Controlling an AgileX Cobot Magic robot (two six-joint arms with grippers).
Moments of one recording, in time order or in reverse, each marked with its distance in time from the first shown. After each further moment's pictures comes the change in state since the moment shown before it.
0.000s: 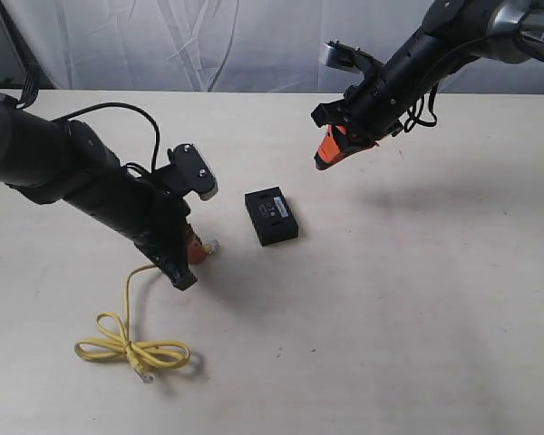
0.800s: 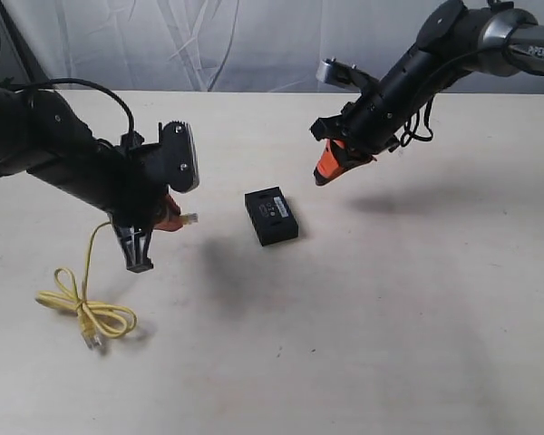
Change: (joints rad) left arm 0.028 -0.134 0.005 0.208 -0.022 0.159; right arm 0.004 0.052 0.000 0.007 0.022 0.000
